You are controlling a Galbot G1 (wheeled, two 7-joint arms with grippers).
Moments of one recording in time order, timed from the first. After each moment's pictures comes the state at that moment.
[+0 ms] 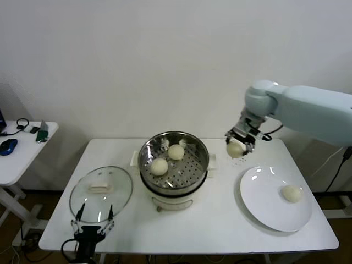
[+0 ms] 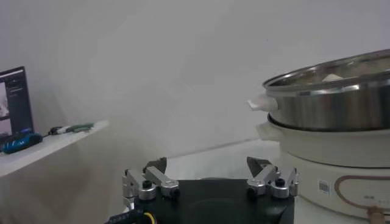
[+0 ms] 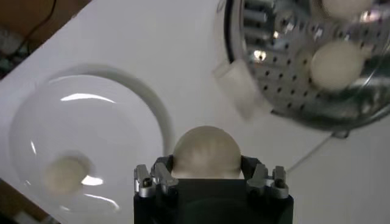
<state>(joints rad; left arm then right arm) 1.78 -1.49 -0.64 -2.02 0.11 -0.12 -0.08 0.81 0.96 -1.49 1.41 0.03 0.24 -1.17</state>
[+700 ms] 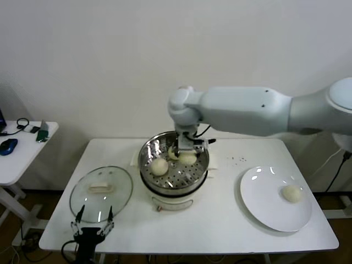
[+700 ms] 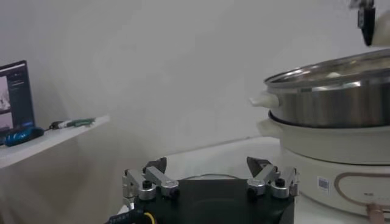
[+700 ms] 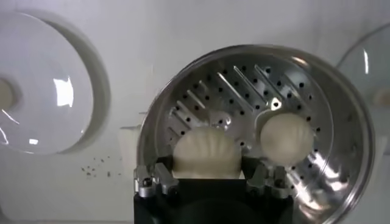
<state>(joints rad) 1.78 -1.49 -0.64 -2.01 0.09 -0.13 -0.08 0.74 1.34 -1.48 1.37 -0.10 0.41 -1.19</state>
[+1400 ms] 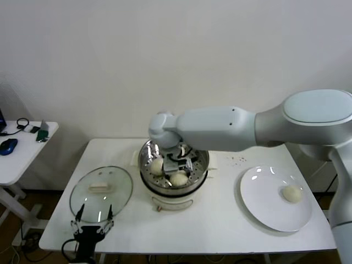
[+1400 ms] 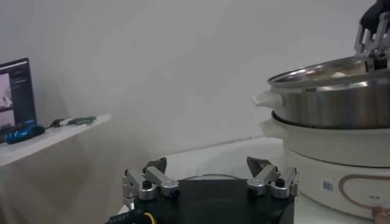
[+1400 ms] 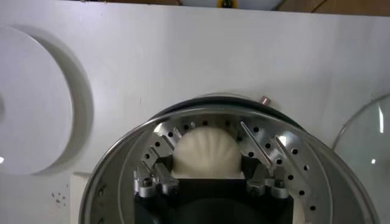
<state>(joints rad) 1.77 -1.49 -0.65 -2.00 0.08 -0.13 -0.08 0.65 1.43 -1.52 1.34 -0.07 0.42 -1.21</state>
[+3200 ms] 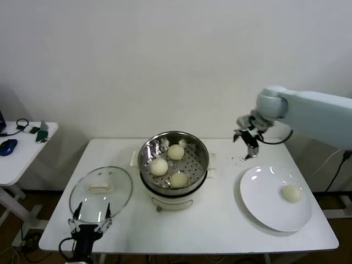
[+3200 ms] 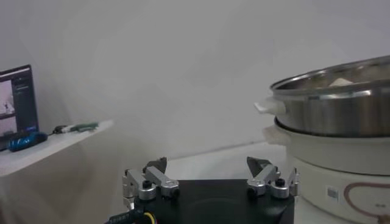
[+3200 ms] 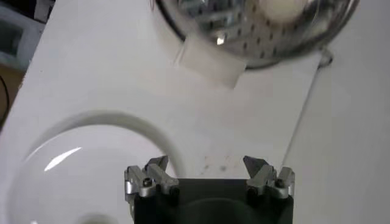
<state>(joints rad) 1.77 -1.48 -0.66 -2.03 0.08 -0.12 -0.08 0.70 0.75 -1.55 1.32 0.30 -0.18 -1.04</state>
